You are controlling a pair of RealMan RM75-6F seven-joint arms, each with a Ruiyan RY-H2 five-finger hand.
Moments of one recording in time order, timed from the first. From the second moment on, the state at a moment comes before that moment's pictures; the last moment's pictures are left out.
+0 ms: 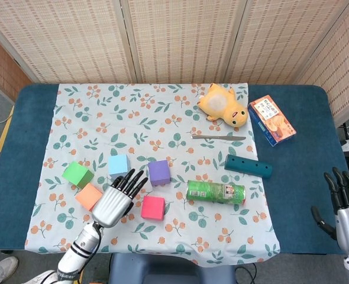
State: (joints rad) left arm -0.42 -1.60 -0.13 -1.63 1.66 1.16 0.70; right arm -0.05 -1.18 0.08 -1.59 -1.71 1.78 -0.13
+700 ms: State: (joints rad) left arm -0.69 -1.69 -0.29 -1.51 1.26 0.92 0.94; right arm -0.05 -1.17 0.08 -1.60 -1.71 1.78 -0.12
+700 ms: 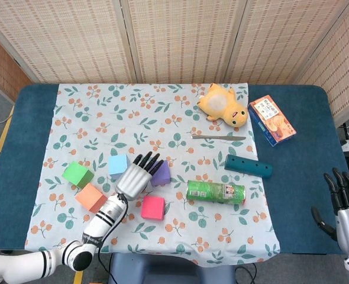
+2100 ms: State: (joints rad) left arm -0.91 -1.58 -0.18 -1.50 0.59 1.03 1.12; right arm -0.05 -1.18 0.08 -1.59 -1.71 1.79 -0.12
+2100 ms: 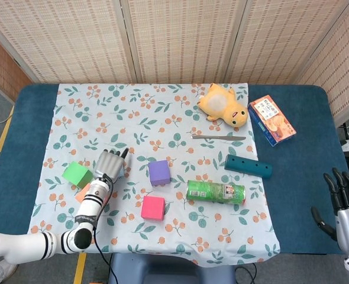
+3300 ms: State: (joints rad) left arm -0.96 -2.02 -0.17 -0.70 1.34 1.17 0.65; right arm -0.05 -1.16 0.07 -1.60 -1.71 1.78 -0.10
